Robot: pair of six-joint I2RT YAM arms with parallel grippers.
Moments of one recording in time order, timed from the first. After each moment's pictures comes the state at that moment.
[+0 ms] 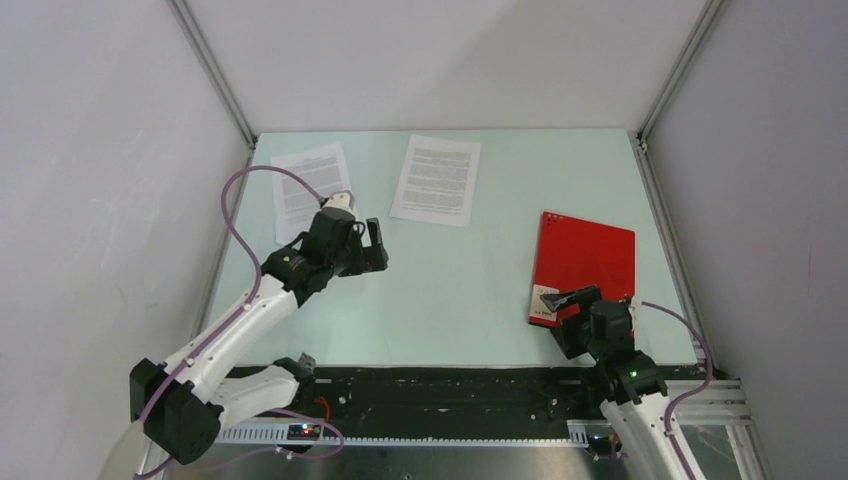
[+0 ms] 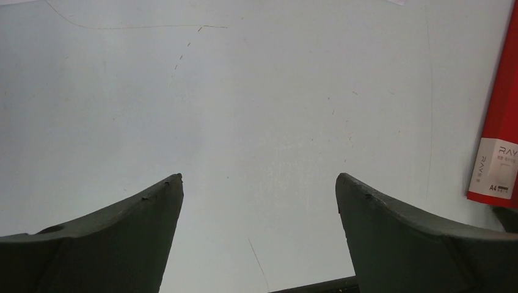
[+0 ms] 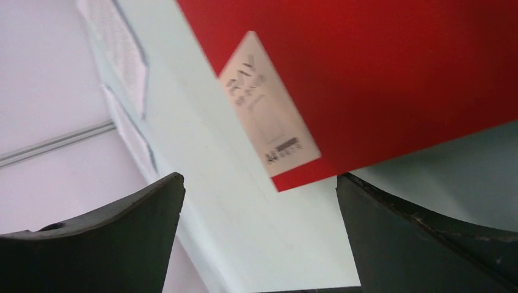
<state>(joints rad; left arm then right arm) -0.53 1.05 0.88 -0.60 -0.19 -0.55 0.27 0.18 0.17 -0.71 0.04 1.40</state>
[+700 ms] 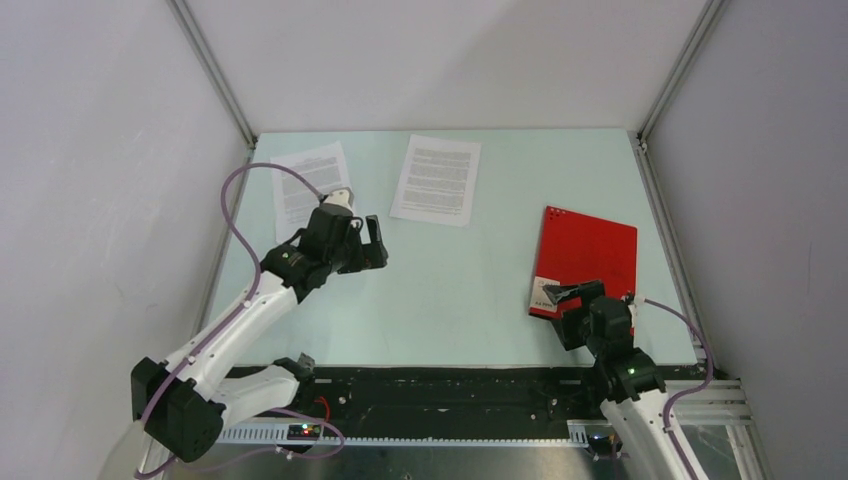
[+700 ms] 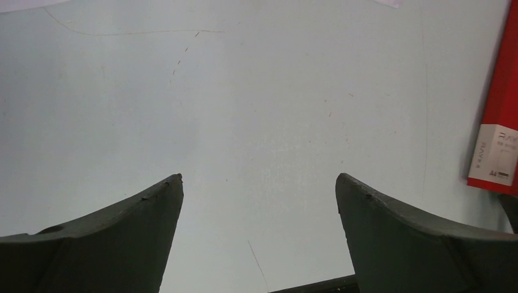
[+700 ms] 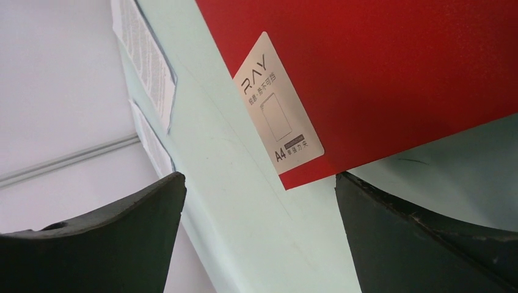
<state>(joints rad) -0.50 1.07 0.89 -0.61 -0.16 -0.53 0.27 0.16 0.15 -0.58 0.08 1.44</state>
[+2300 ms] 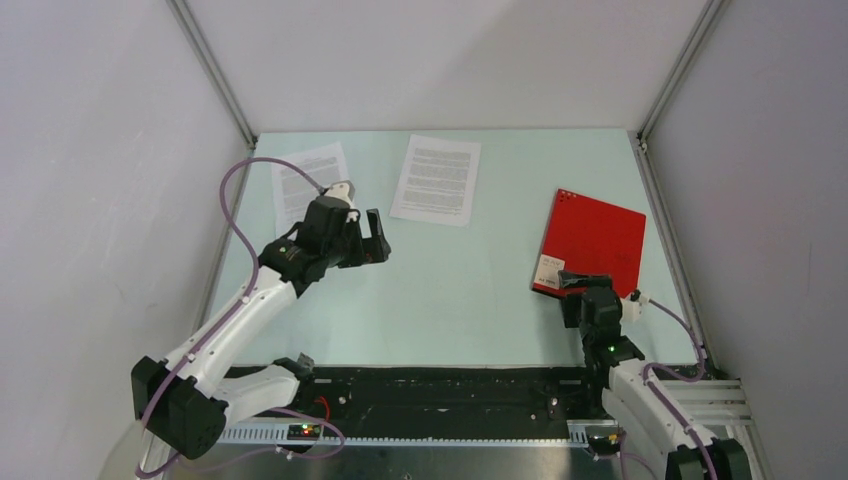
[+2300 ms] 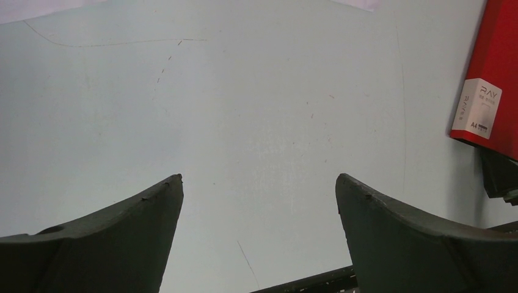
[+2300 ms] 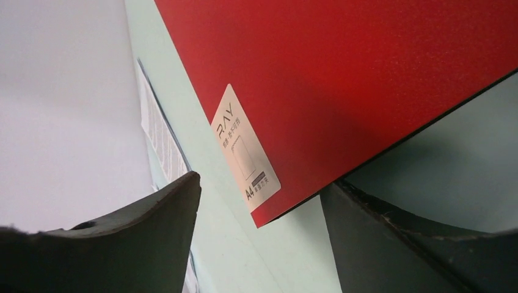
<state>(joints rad) -0.48 1.08 0.94 -0.61 -0.09 -0.52 0.20 0.60 0.03 0.02 0.29 1.48</state>
